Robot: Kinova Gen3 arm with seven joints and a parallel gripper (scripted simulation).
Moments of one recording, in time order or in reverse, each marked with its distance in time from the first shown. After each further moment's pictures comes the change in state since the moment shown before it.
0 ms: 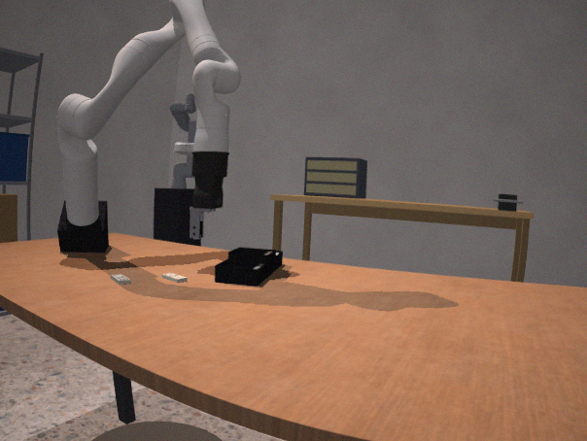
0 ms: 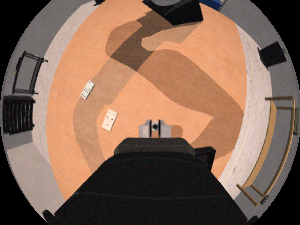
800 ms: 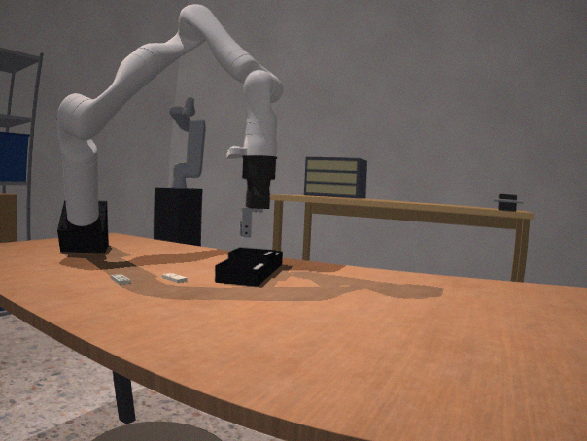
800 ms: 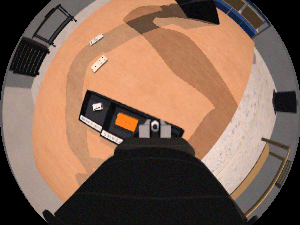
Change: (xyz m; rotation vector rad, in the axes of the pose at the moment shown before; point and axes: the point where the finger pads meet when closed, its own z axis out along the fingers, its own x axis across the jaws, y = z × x) arm 0.093 0.084 0.002 -0.003 -0.015 -0.404
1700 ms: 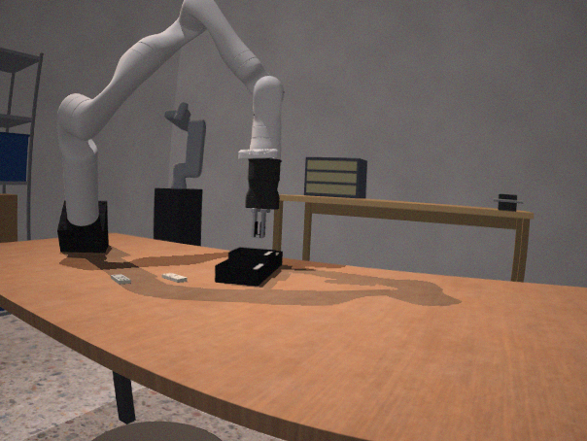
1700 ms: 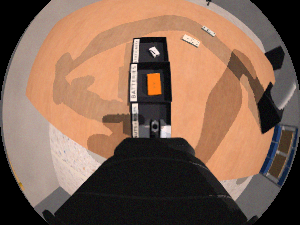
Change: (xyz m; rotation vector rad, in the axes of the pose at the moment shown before) arm 0.014 0.032 0.003 0.014 -0.003 -1.164
